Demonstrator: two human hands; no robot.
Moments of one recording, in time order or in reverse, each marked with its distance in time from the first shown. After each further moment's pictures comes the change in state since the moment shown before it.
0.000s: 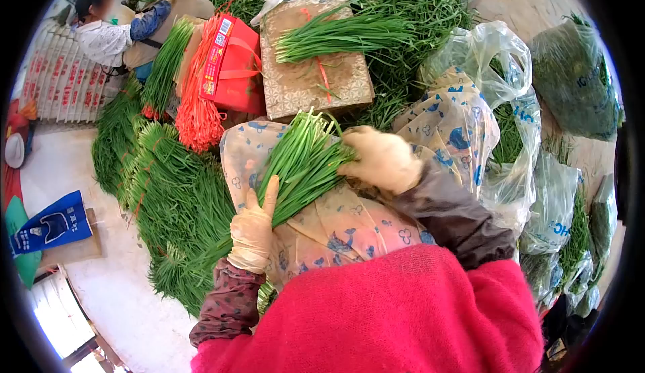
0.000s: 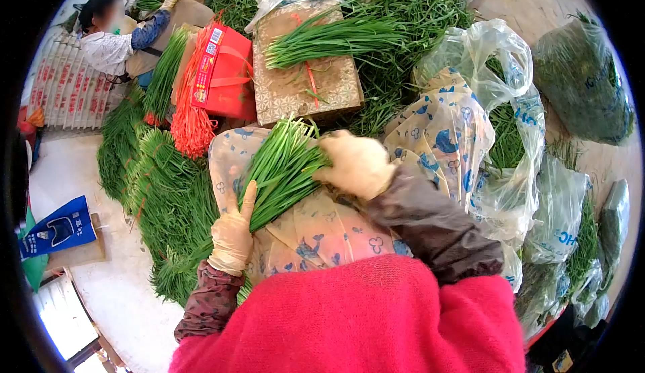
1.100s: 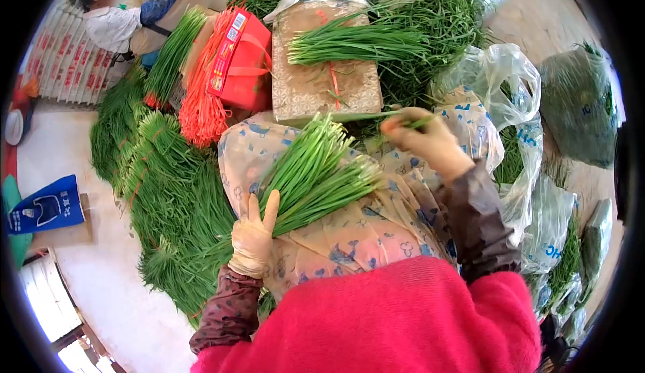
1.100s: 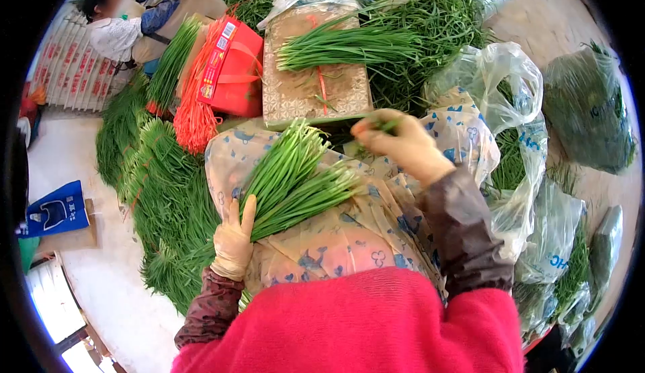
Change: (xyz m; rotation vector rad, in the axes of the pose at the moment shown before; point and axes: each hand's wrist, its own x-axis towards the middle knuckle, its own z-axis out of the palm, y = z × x) left_hand -0.012 -0.005 0.024 -0.184 0.151 0.033; right_hand 0.008 0.050 -0.051 0.961 -0.002 0.194
